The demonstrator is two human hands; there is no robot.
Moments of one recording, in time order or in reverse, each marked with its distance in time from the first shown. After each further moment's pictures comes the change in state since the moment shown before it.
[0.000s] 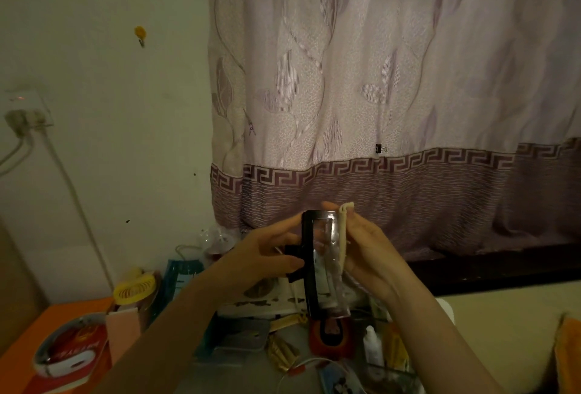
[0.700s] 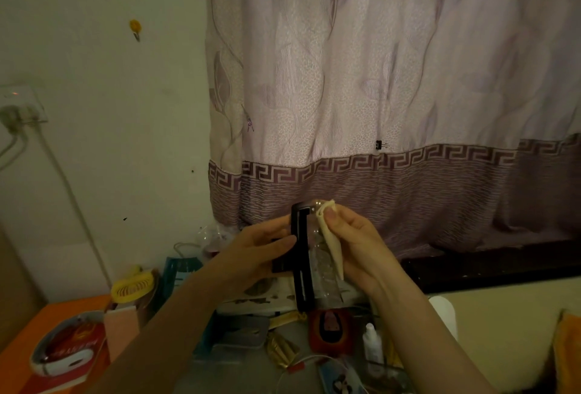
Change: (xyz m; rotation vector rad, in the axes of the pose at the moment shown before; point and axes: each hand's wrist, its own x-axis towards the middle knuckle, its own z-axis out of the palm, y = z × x) left_hand 0.007 -0.008 -0.001 -0.350 0.008 -0.047; right_hand 0.011 0.009 0.008 0.046 -0.044 -0.027
